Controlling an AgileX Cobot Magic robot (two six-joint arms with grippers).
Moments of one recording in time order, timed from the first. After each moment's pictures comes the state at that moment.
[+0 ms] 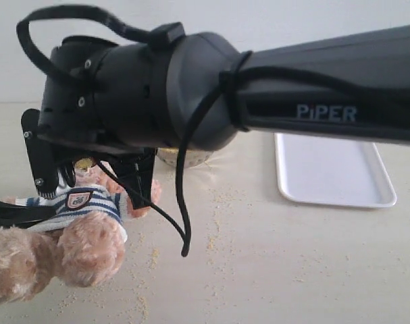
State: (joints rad) left arm 0.41 1.80 -0.34 -1.73 1.18 1.31; right arm 1.12 2.01 -1.65 -0.81 0.89 -0.35
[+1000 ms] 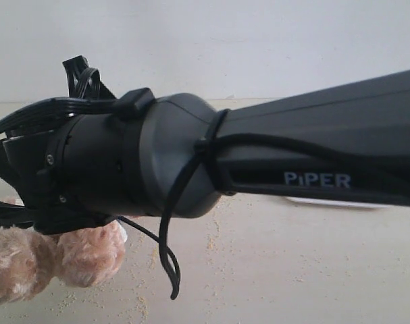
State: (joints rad) left arm 0.41 1.80 -0.34 -1.73 1.18 1.31; right arm 1.21 2.01 -1.56 -1.20 0.90 -0.17
